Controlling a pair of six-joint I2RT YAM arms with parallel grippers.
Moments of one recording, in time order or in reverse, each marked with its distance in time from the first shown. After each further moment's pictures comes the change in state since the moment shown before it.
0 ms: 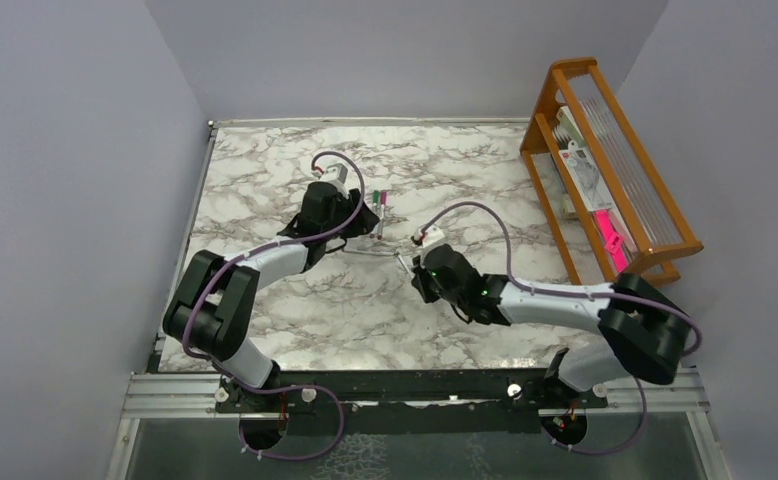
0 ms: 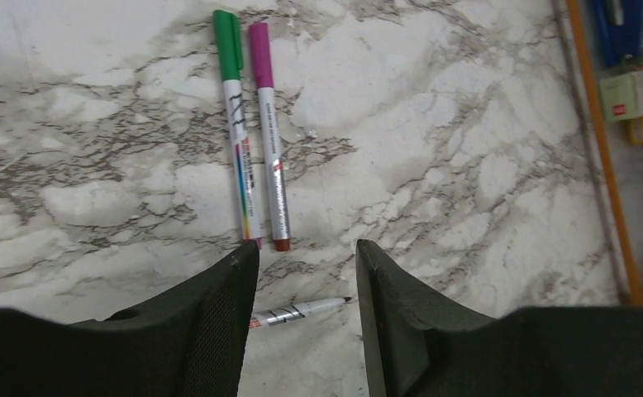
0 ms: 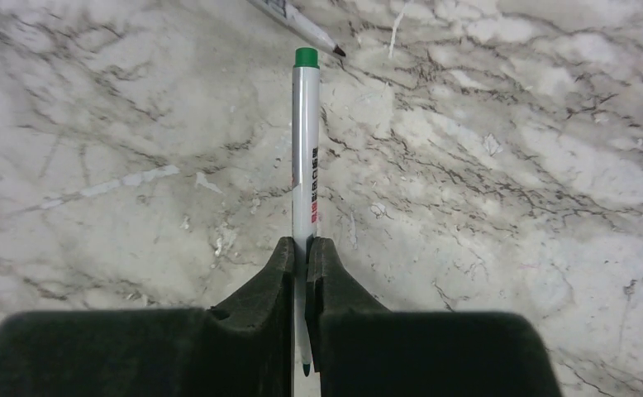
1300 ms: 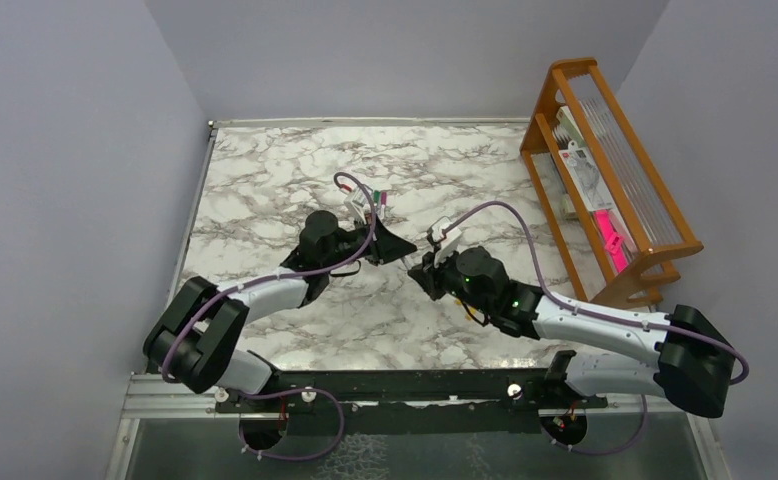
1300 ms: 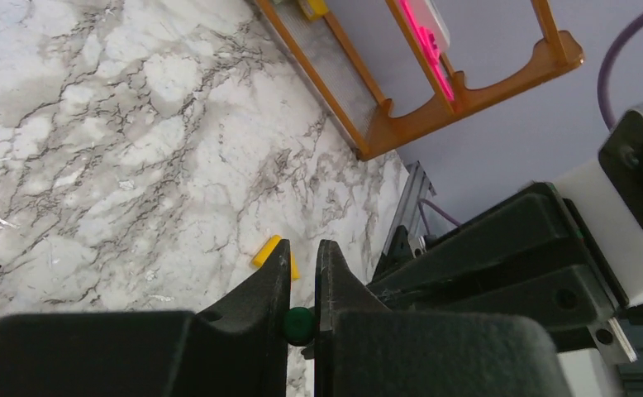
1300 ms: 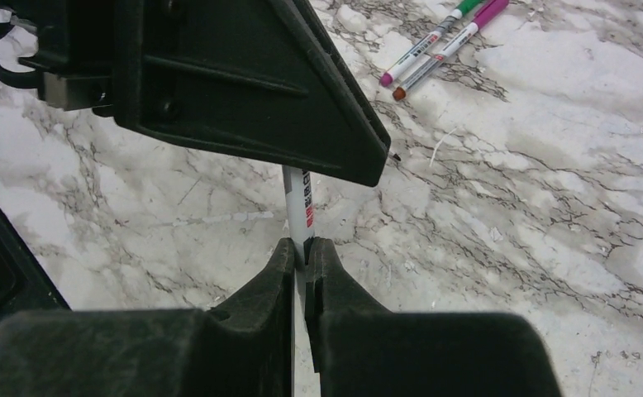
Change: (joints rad) left arm -0.132 -0.126 -0.219 0.474 0.504 -0.284; right arm 0.002 -0.357 -0.121 0.149 -0.097 -0.121
